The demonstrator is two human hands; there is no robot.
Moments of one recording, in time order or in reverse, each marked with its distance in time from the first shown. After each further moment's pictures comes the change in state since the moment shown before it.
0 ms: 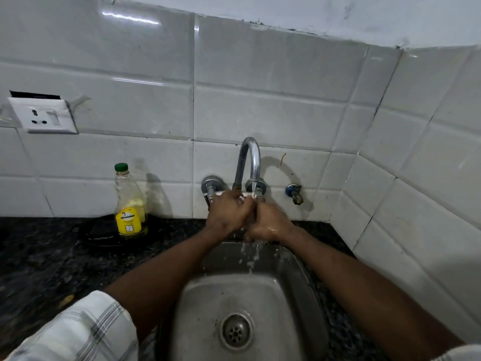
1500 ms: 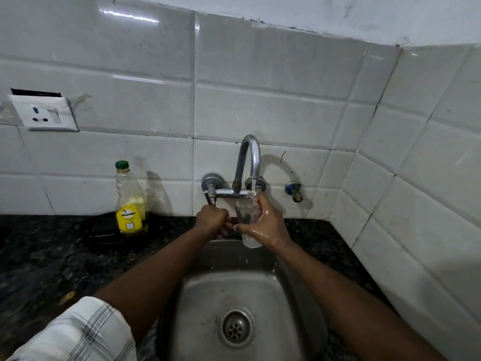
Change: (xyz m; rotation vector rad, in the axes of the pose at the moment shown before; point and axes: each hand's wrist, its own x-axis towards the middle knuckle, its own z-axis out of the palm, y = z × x) left_hand -0.012 -0.029 -0.010 -0.319 -0.201 -0.680; right_hand -0.011 0.010 0.035 0.426 0.398 -0.072
